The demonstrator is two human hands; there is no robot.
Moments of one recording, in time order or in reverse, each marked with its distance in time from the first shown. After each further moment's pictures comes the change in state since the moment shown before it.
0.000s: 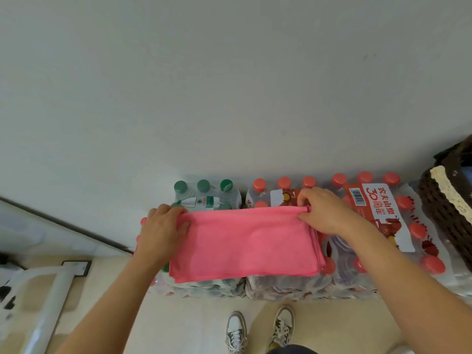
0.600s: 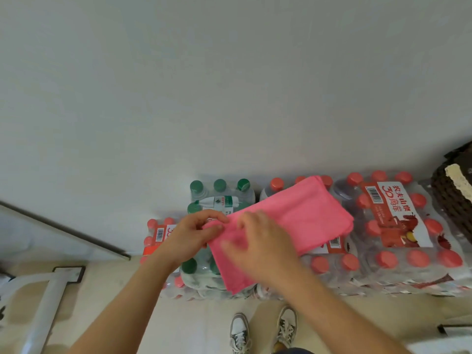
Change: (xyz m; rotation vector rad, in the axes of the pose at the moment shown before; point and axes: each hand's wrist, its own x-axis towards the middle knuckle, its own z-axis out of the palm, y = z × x) left_hand -0.006 -0.005 -0.021 -0.930 -0.444 0.066; right_hand -0.046 -0.168 0.068 0.114 0.223 -0.119
